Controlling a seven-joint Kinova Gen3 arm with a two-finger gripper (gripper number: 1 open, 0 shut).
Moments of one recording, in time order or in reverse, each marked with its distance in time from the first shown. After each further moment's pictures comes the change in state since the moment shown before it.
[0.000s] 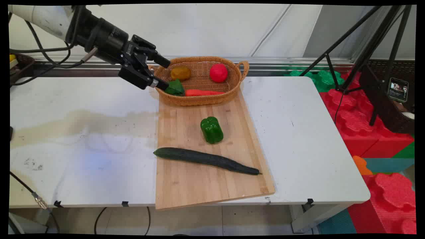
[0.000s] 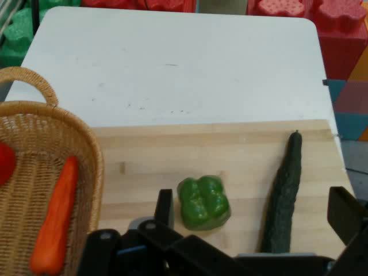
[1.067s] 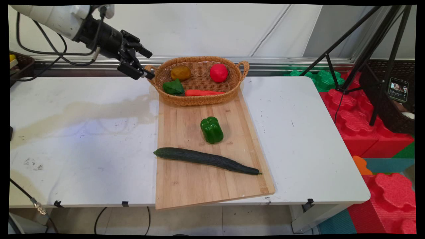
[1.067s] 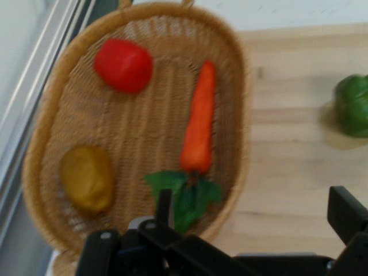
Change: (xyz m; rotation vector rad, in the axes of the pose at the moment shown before) arm -0.042 -0.067 -0.004 0.231 -0.162 0.052
